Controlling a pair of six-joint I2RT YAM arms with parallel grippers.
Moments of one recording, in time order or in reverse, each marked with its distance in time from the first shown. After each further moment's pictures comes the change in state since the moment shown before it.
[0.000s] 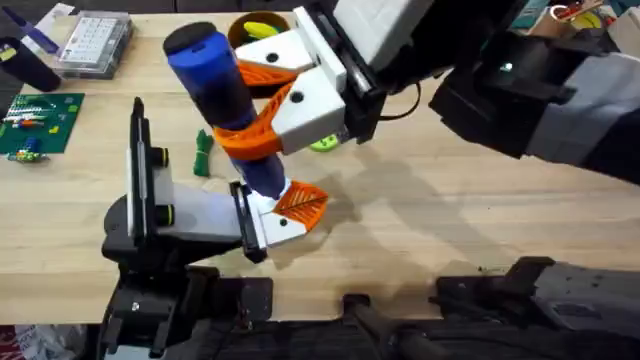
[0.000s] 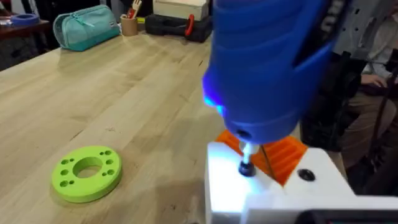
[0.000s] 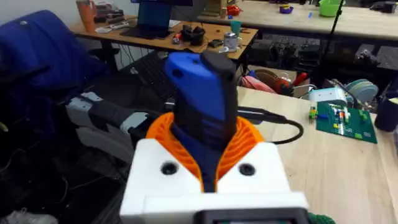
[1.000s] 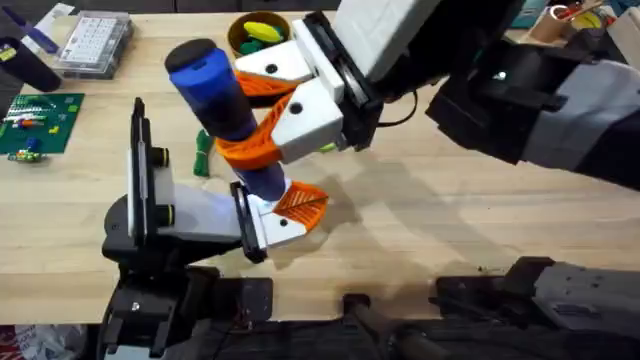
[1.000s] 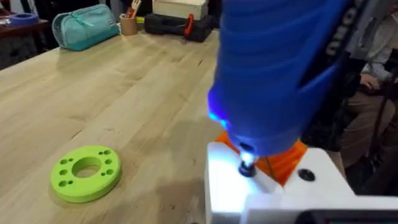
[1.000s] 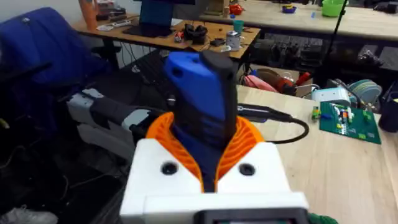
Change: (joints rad) left arm 0.000 0.000 0.000 -0.001 0.000 0.000; right arm 0.012 0.000 -0.024 0.009 0.002 -0.019
